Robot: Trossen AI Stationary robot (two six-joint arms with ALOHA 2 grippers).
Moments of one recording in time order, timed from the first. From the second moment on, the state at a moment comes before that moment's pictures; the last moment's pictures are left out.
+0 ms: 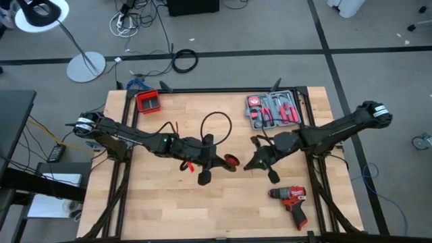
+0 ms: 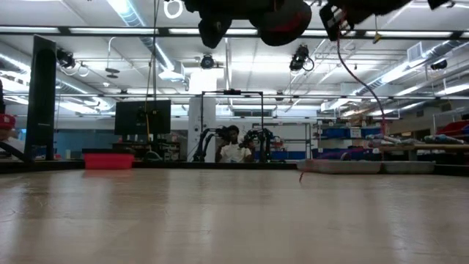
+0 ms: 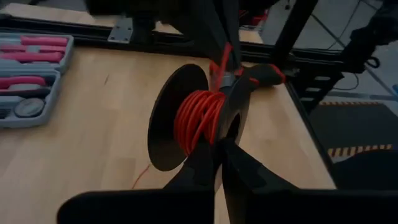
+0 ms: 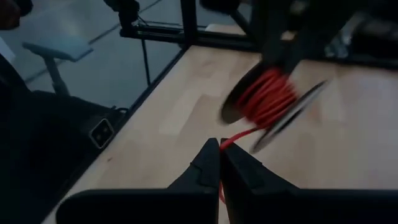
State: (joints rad) left arm -0.20 1.55 1.10 0.01 -0.06 -0.21; right arm 0.27 1.11 0.71 0.03 -0.10 0.01
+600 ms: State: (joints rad) left arm -0.20 1.55 1.10 0.02 -0.02 -0.18; right arm 0.12 1.15 0.91 -0.02 -0.13 -0.25
